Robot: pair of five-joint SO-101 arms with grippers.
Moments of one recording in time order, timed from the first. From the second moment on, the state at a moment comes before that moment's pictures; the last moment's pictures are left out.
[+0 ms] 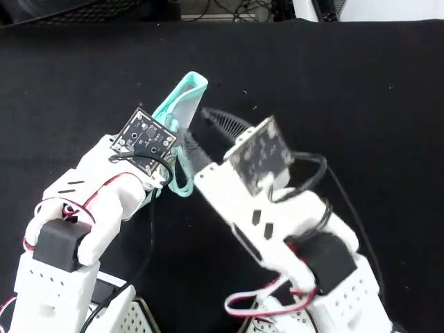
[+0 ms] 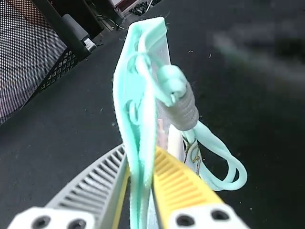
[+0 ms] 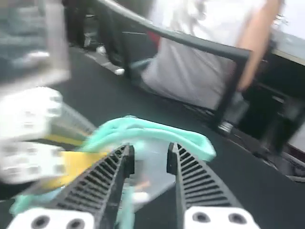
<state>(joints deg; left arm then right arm) 13.3 -58.6 37.8 67.3 -24.9 -37.6 -62.7 34.9 50.2 10.2</state>
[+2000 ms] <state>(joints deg) 12.0 -58.6 37.9 67.3 -24.9 -38.9 -55.3 40.9 38.5 13.1</state>
